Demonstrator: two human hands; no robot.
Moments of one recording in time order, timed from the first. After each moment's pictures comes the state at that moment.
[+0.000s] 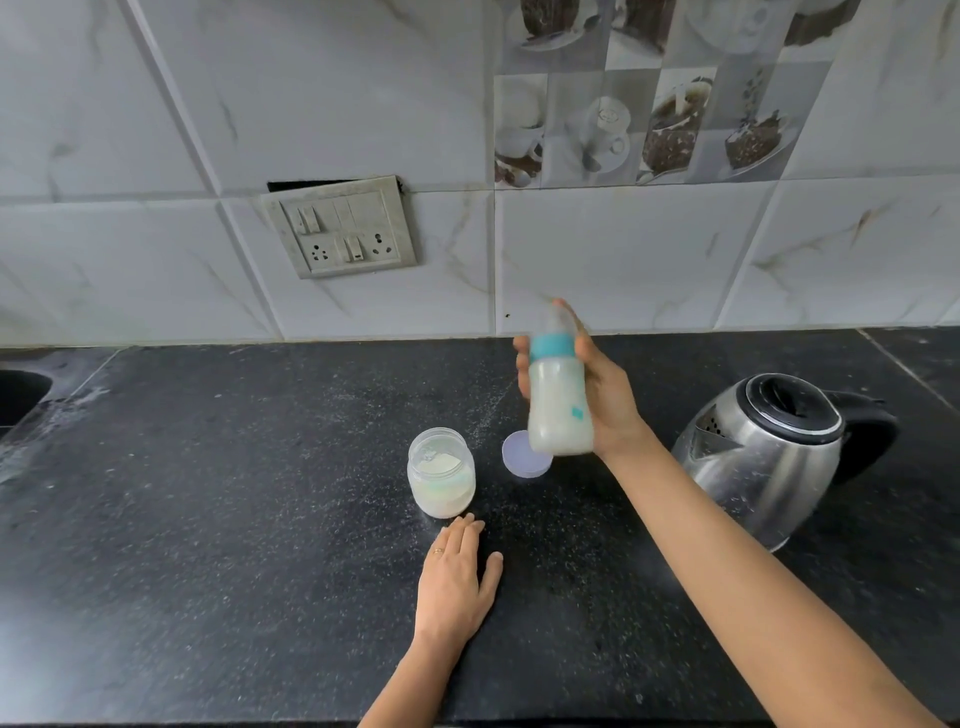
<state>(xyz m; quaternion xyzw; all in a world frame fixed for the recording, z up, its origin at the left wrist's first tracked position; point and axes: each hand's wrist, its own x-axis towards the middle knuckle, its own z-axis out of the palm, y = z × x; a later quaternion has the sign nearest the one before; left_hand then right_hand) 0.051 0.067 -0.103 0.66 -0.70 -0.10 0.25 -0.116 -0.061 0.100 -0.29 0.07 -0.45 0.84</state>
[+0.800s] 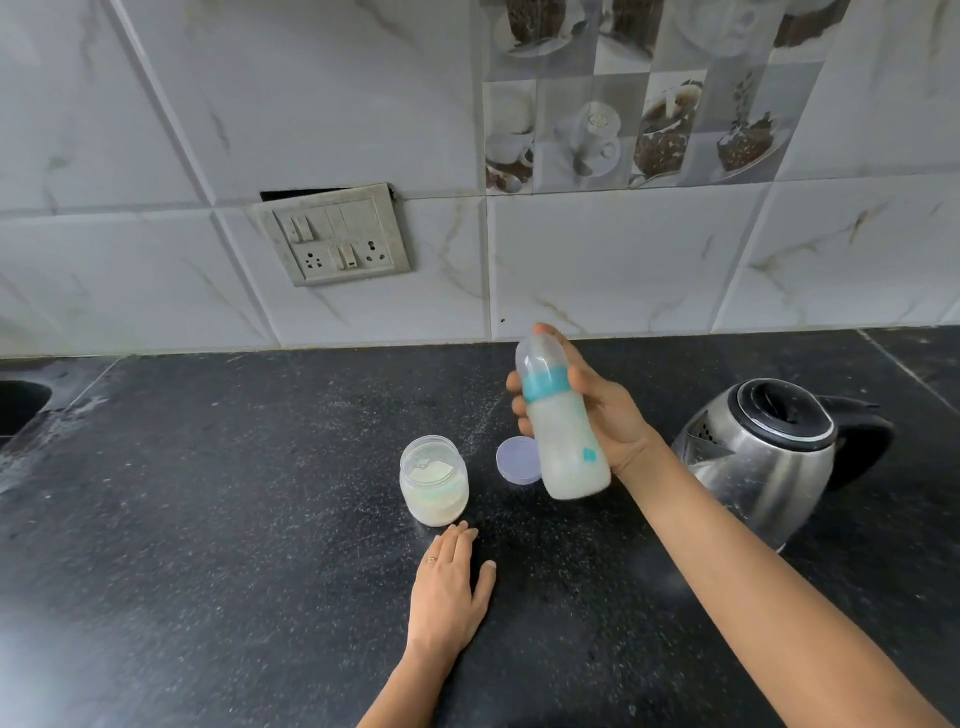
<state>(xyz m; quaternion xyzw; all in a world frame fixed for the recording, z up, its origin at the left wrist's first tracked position) 0.050 0.067 -0.104 0.67 -0.70 -0.09 0.24 -0.137 -0.058 0.094 -0.37 0.06 -0.38 0.85</state>
